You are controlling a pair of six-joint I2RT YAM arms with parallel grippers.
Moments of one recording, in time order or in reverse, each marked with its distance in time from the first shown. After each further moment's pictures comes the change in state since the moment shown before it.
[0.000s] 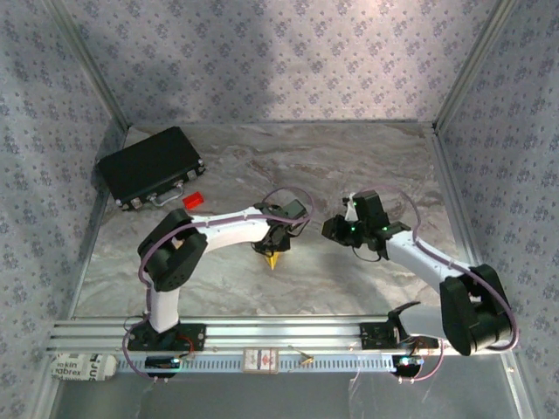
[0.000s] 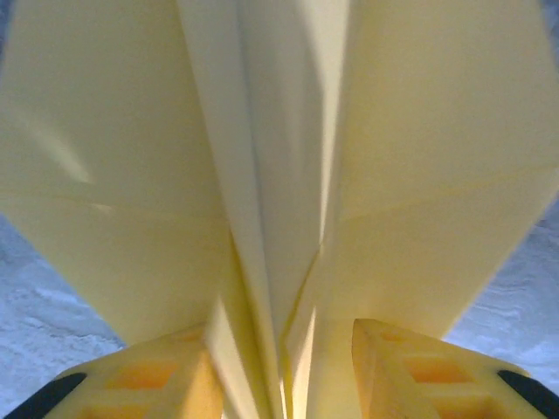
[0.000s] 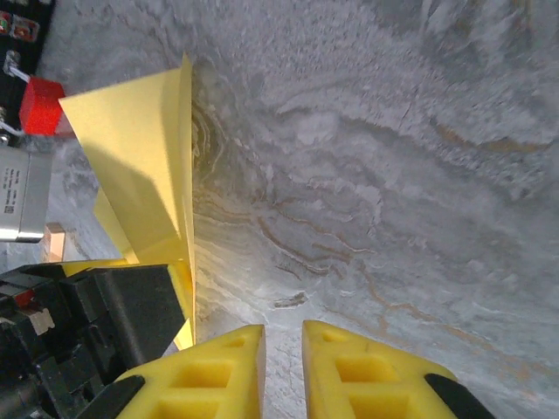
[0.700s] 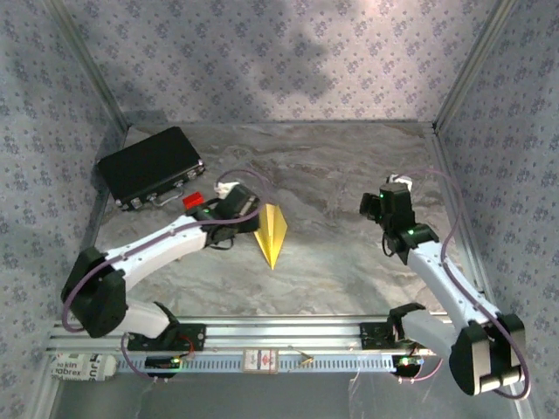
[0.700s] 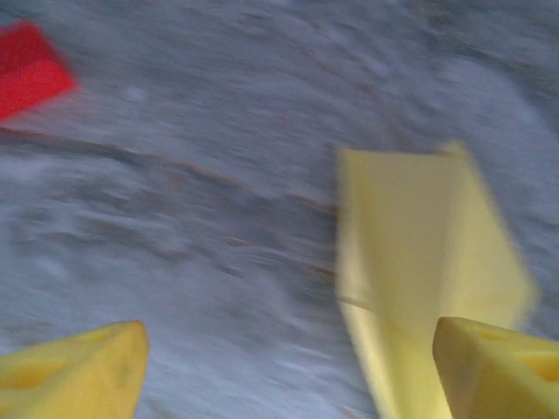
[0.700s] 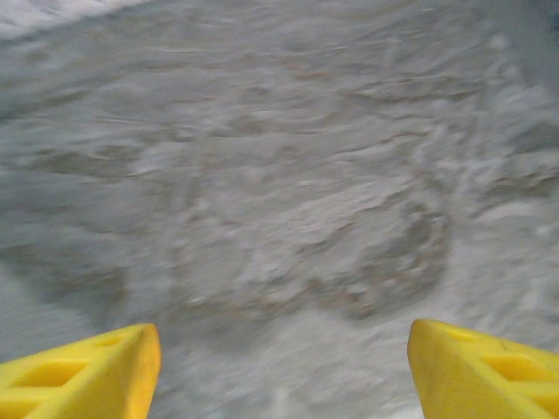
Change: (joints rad) left arm 0.229 -0.525 -0.343 0.209 -0.126 0.260; right arm -0.136 -0.203 0.047 -0.077 0.732 -0.320
